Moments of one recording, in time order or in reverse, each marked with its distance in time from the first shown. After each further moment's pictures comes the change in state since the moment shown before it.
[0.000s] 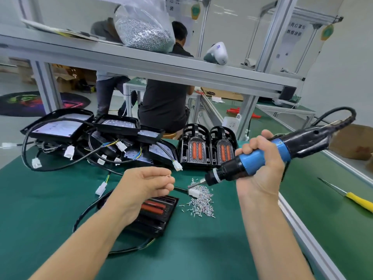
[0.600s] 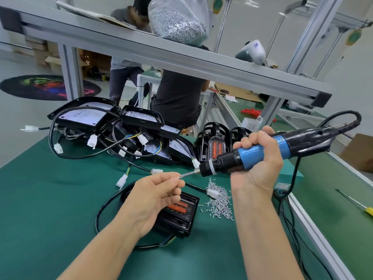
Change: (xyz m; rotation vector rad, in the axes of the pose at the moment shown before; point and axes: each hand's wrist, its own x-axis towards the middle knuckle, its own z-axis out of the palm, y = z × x) left_hand -0.011 -0.014 -0.027 -0.268 0.017 -0.082; right_hand -0.016 0.054 0.043 0.079 -0.019 0.048
